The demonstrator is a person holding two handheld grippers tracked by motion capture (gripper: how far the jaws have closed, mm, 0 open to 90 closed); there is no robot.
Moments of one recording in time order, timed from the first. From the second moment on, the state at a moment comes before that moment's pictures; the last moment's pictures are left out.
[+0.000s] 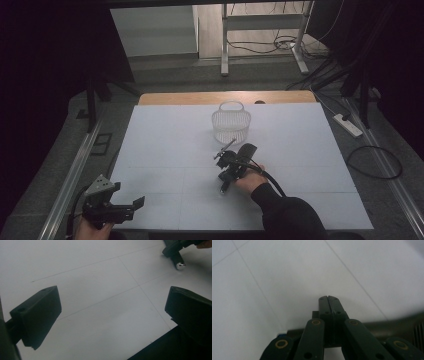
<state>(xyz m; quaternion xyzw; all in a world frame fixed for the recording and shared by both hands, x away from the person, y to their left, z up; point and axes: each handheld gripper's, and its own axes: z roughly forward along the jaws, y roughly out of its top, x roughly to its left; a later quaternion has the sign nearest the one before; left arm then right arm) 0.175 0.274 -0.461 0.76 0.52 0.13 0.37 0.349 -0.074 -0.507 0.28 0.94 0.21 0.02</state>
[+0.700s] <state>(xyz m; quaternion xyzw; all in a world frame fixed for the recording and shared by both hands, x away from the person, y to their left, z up) 0.176 0.275 -0.461 0.76 0.52 0.14 0.37 0.326 -0.107 -0.501 0.28 0.94 0.20 0.00</state>
